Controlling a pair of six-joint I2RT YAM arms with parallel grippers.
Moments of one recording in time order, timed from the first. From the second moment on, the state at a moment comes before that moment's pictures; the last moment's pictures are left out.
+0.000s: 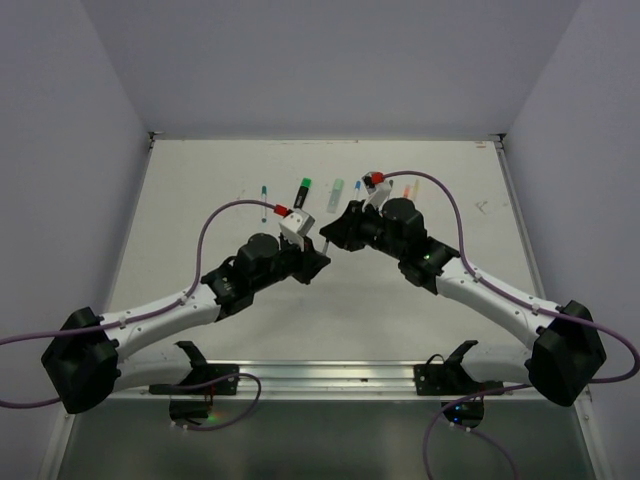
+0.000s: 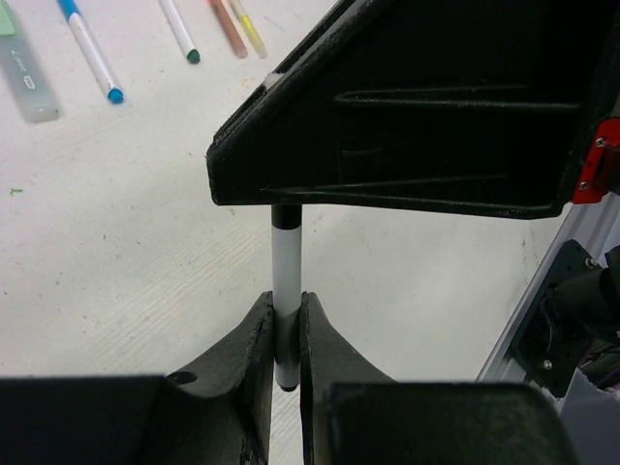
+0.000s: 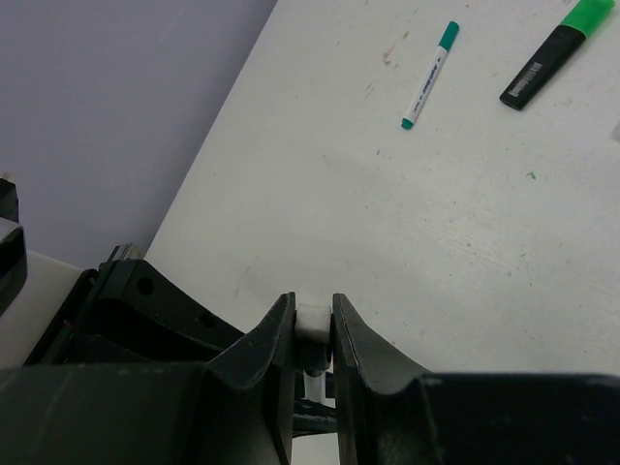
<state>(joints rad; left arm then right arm) -0.85 1.15 0.63 0.23 0.06 -0.37 0.71 1.24 0.86 0.11 -0.15 0.63</state>
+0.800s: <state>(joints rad) -0.91 0.99 0.43 0.43 -0.02 -0.52 0.74 1.30 1.08 -0.18 -0.15 0.62</state>
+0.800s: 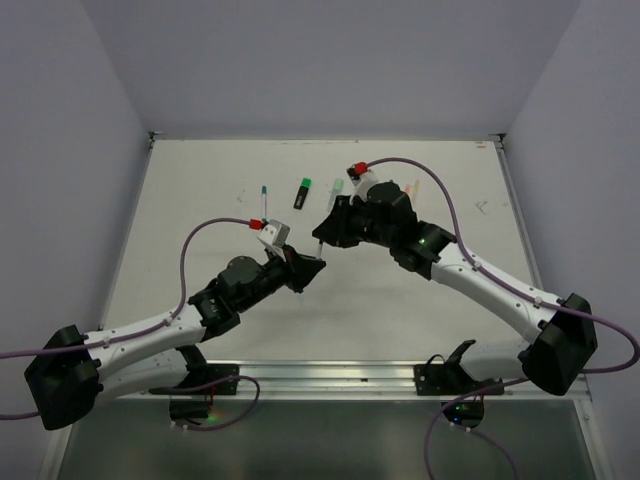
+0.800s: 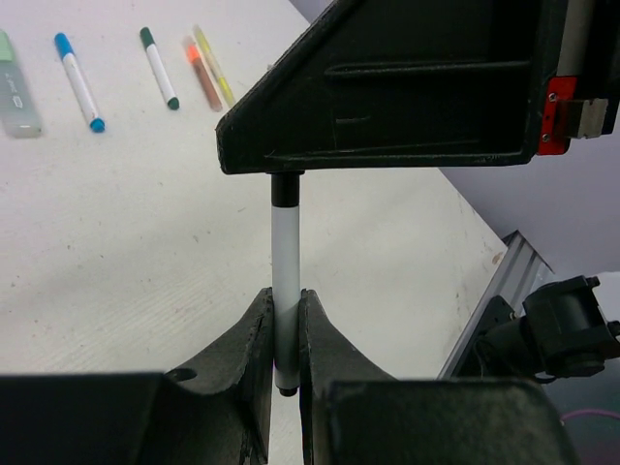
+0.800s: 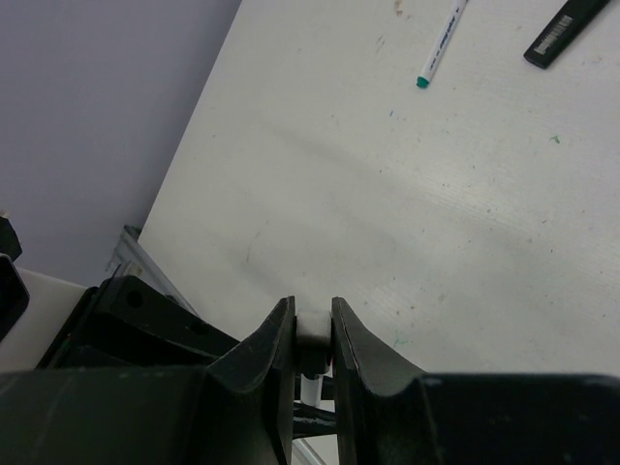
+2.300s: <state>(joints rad) -0.96 0.97 0.36 0.17 0.01 -0.52 0.40 1.26 1.21 0.28 -0.09 0.69</state>
